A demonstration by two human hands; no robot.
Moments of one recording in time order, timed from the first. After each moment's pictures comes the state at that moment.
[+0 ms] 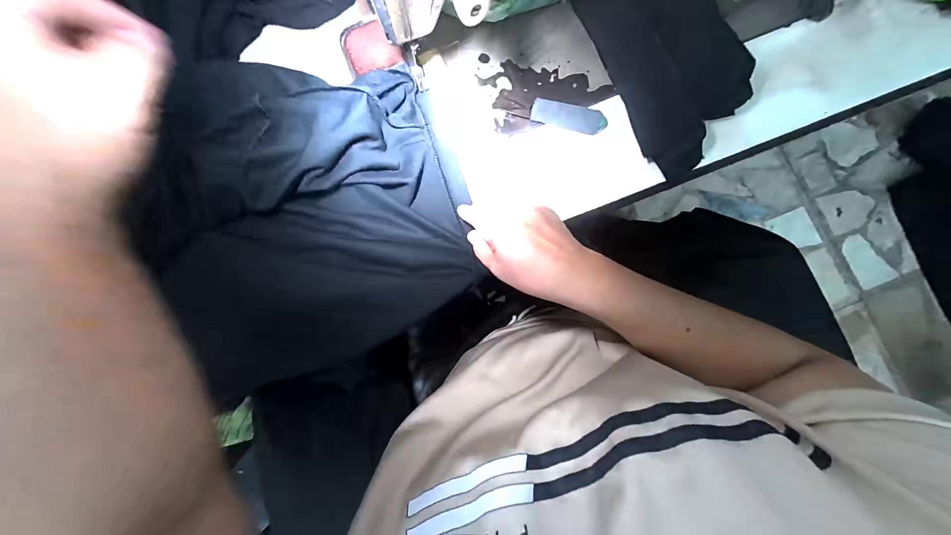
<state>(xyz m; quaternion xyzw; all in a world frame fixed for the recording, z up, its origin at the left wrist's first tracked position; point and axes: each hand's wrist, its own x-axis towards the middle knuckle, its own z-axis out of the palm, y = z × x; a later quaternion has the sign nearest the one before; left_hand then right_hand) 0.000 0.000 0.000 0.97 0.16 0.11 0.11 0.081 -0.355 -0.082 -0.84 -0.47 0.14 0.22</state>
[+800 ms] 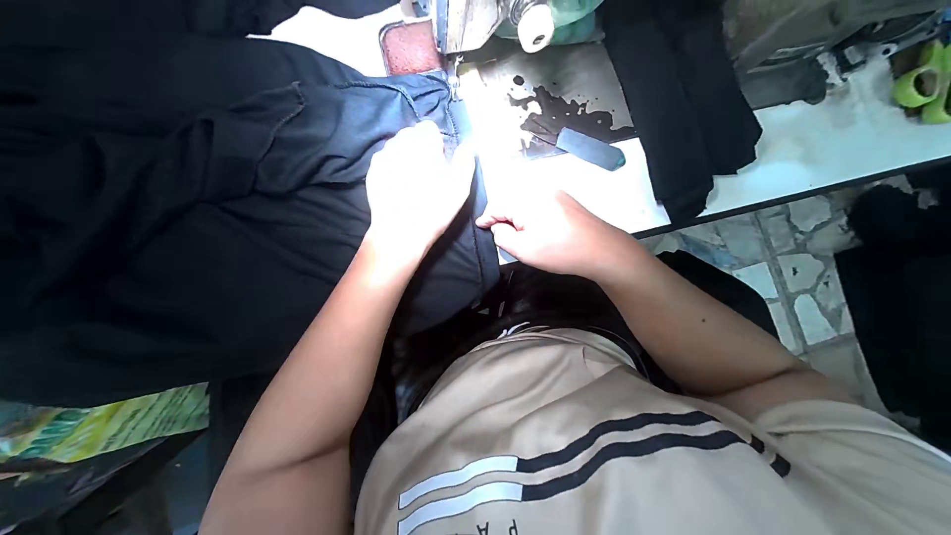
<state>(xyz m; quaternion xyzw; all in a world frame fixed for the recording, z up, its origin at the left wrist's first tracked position) 0.050 -0.187 -0.066 0.95 0.24 0.06 0.21 0.126 -0.347 -0.065 -0.78 -0.53 0.23 0.24</state>
